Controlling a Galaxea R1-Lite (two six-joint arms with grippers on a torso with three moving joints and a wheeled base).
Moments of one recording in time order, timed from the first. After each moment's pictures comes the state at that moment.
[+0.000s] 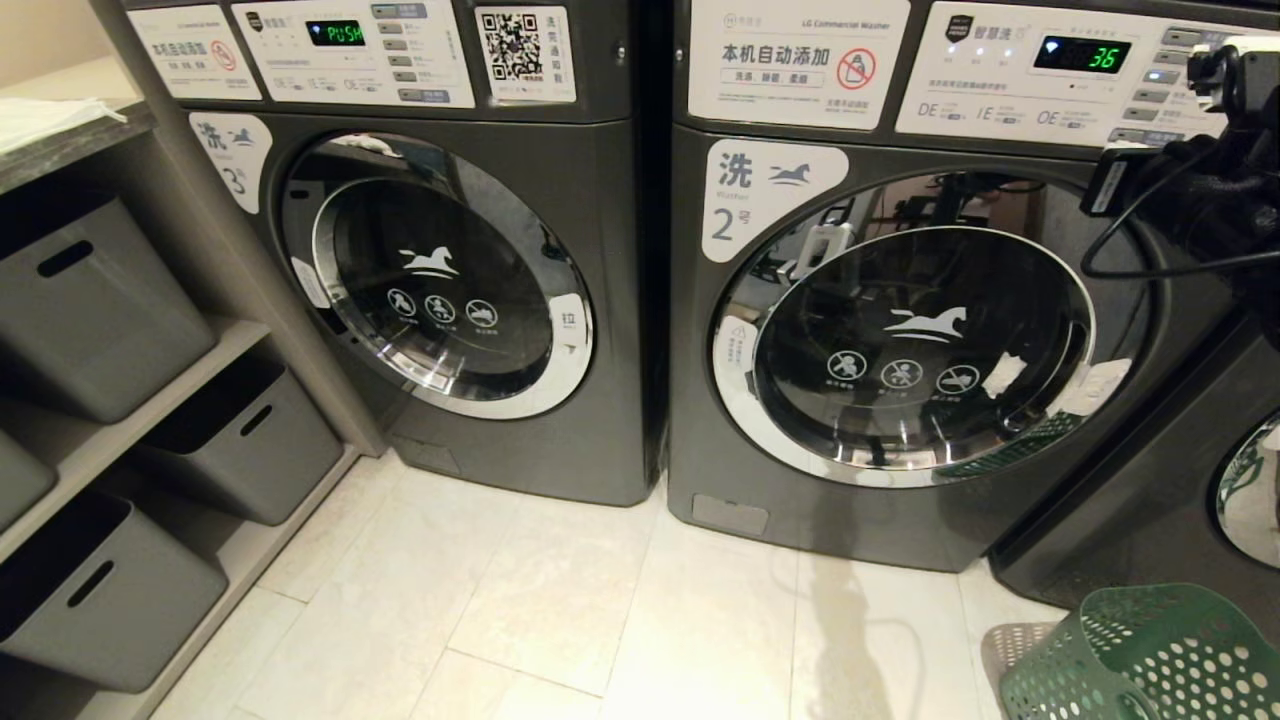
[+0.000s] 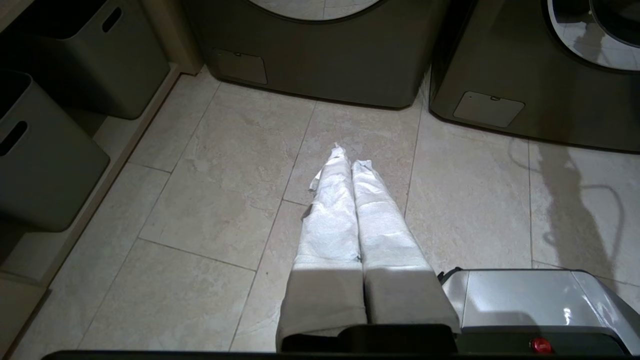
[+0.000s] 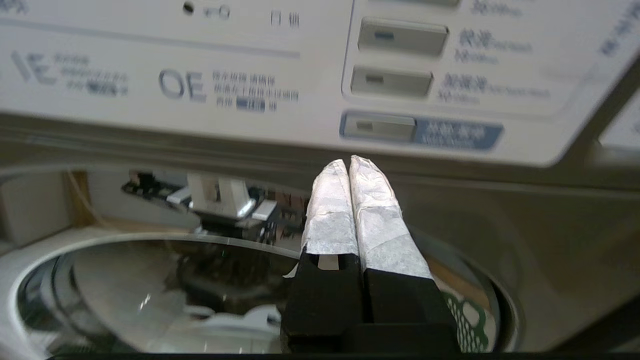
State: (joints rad) left arm -0.01 0.00 -0.09 0.24 0.01 0.02; right arm -0.10 1.82 -1.41 -0.67 -0.09 -0.06
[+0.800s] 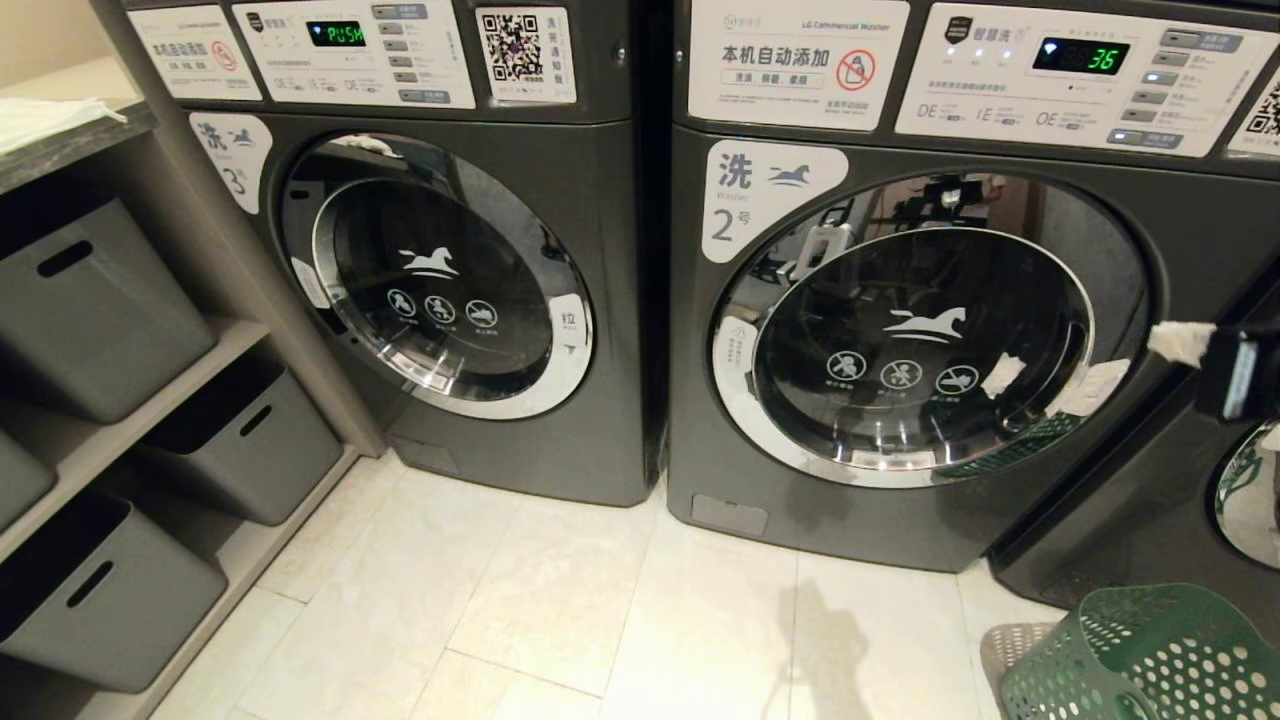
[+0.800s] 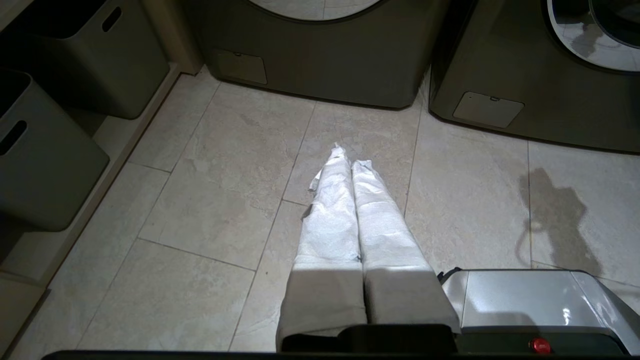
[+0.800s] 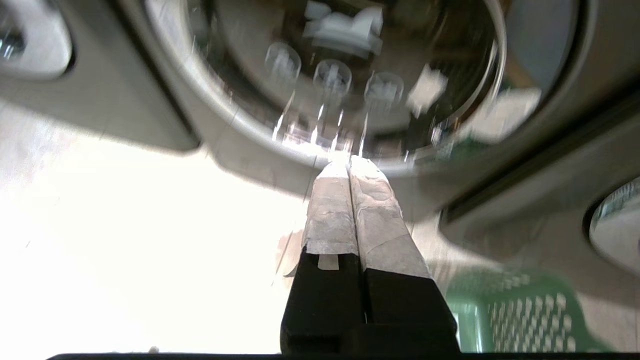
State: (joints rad) left arm 0.00 0.00 -0.09 0.24 0.01 0.02; right arm 0.05 1.19 -0.85 -0.15 -0.04 -0.05
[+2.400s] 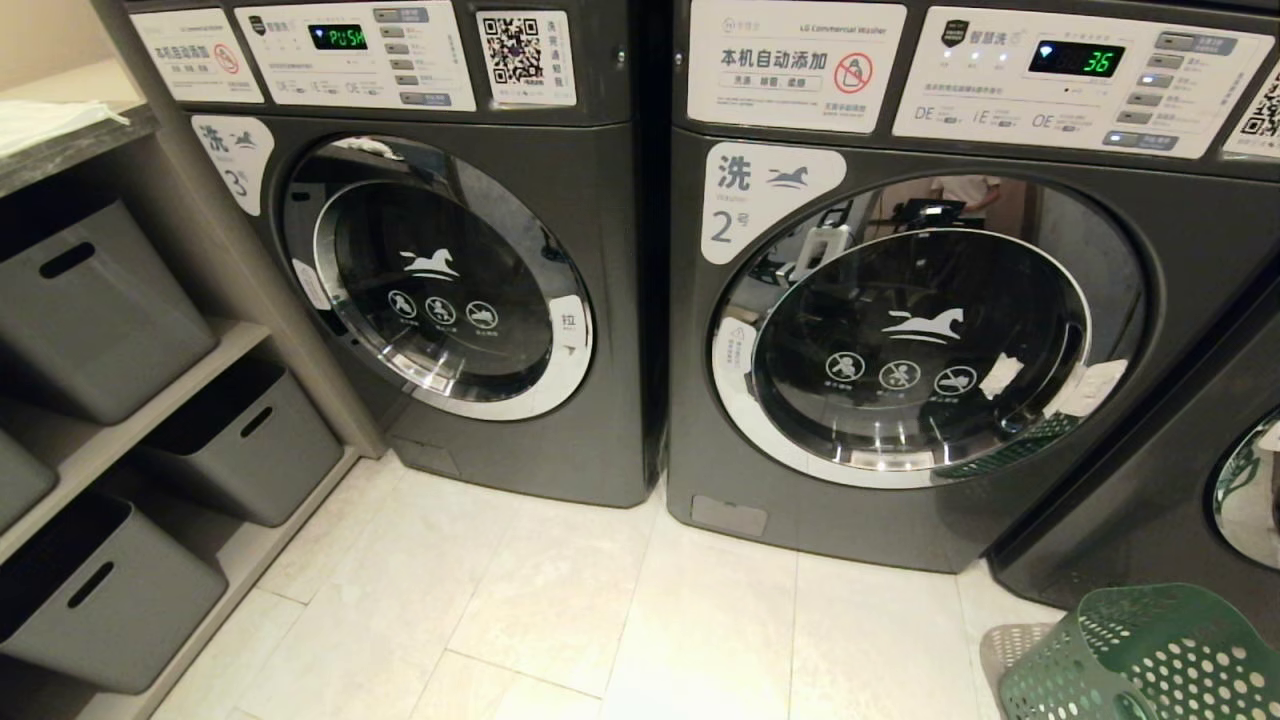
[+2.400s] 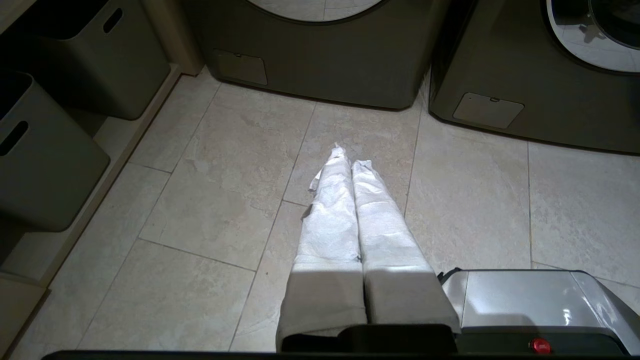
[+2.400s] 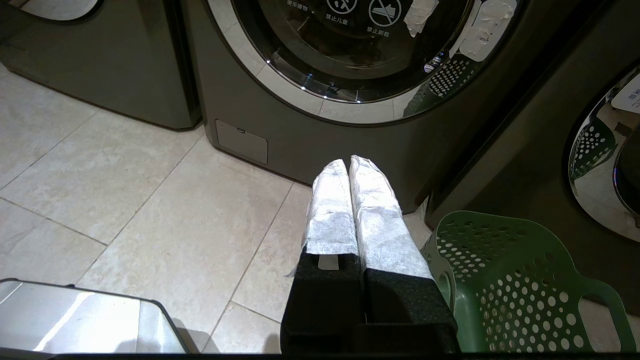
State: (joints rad) left arm -0.01 0.00 -0.09 0.24 0.01 0.02; right arm 0.00 0.00 0.00 -0.01 0.05 -0.17
